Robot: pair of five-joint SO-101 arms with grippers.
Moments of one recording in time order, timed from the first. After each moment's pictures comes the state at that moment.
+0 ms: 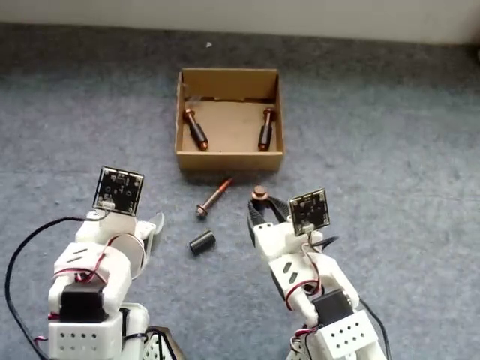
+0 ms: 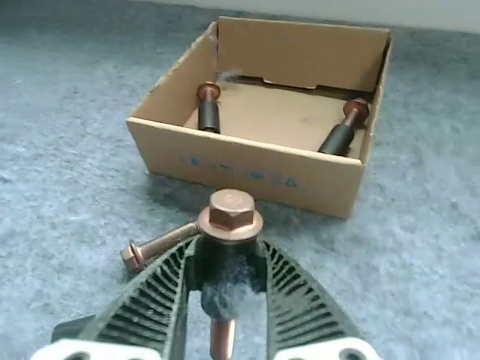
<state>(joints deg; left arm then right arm) -6.7 -87.6 71.5 69.1 -6.9 -28.7 -89.5 94.5 24.2 -3.0</state>
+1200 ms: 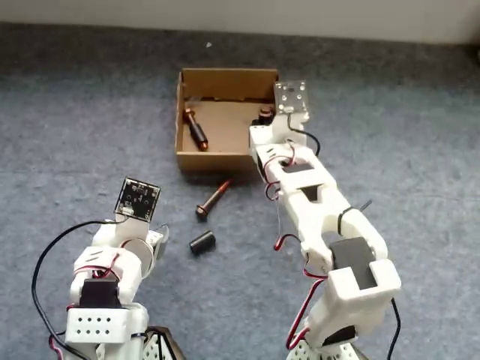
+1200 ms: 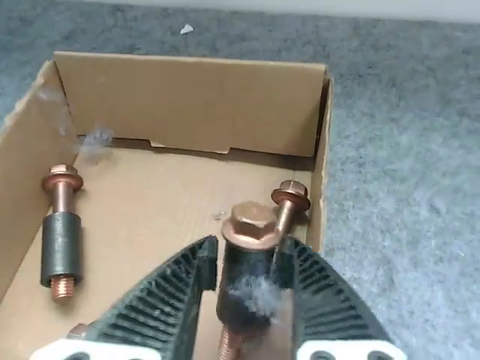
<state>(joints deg) -7.3 -87.5 90.6 54.4 -11.2 -19.4 10.8 29.6 -0.9 -3.0</state>
